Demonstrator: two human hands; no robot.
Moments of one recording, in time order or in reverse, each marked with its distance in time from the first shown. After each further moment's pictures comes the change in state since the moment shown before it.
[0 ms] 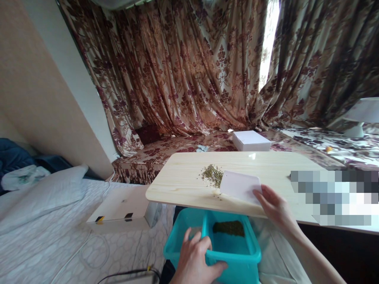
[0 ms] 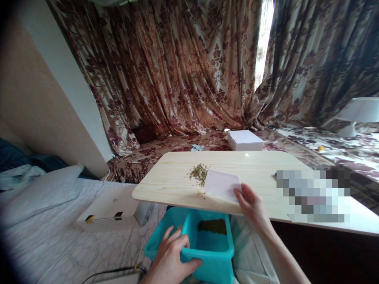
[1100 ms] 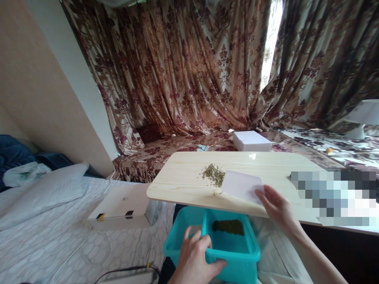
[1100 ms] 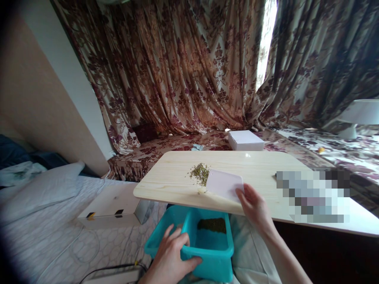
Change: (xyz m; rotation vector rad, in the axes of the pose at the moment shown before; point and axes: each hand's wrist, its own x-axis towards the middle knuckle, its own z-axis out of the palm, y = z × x) left_hand -0.003 0.001 0.000 -0.003 0.055 0.037; right_hand -0.002 -0.001 -0.007 -0.044 -0.013 -0.054
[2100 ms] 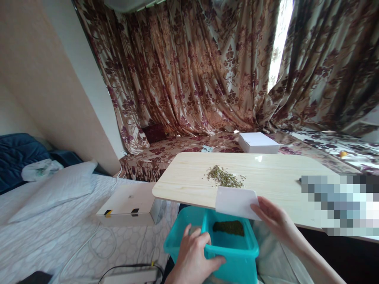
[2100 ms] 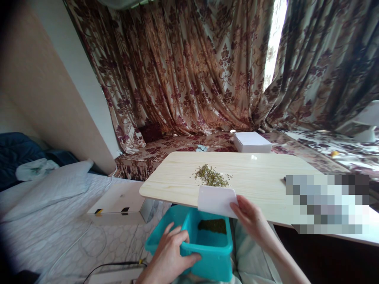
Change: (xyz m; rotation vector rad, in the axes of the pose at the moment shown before) left_hand 0.001 -0.005 -0.016 -0.028 0.059 0.006; right_hand -0.024 -0.016 0.014 0.073 -0.298 0.033
